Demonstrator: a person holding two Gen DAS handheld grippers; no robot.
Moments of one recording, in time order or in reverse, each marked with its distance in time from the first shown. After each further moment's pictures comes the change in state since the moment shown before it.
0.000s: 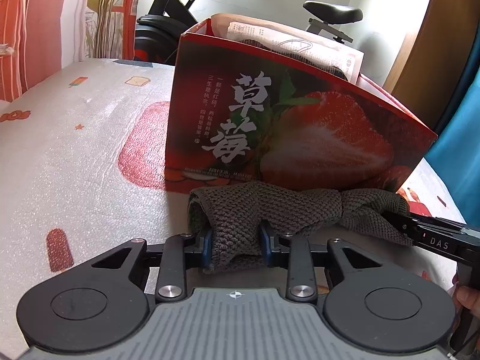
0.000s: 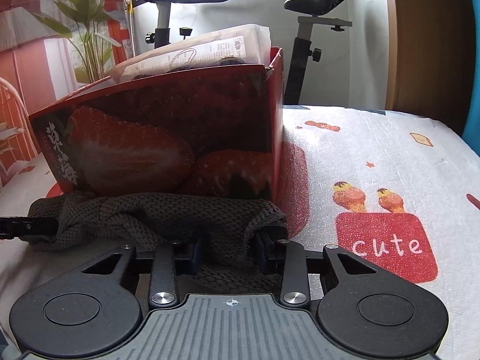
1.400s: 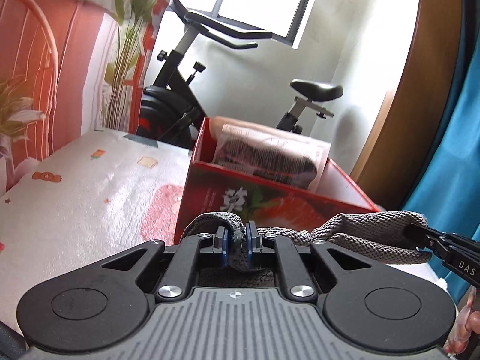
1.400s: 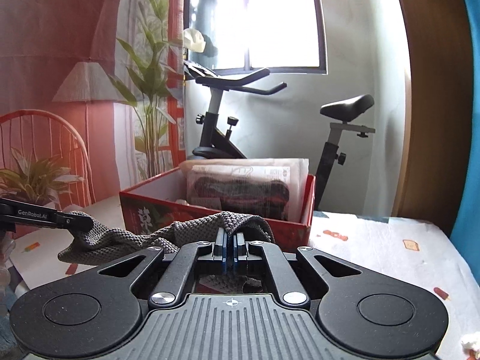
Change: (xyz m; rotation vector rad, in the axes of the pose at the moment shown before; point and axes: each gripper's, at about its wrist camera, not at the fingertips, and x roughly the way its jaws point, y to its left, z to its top) left arm -0.099 -0.003 0.010 -0.025 -0.256 -0.013; right arm -0.138 0.045 0.028 -0.167 -0.332 0.088
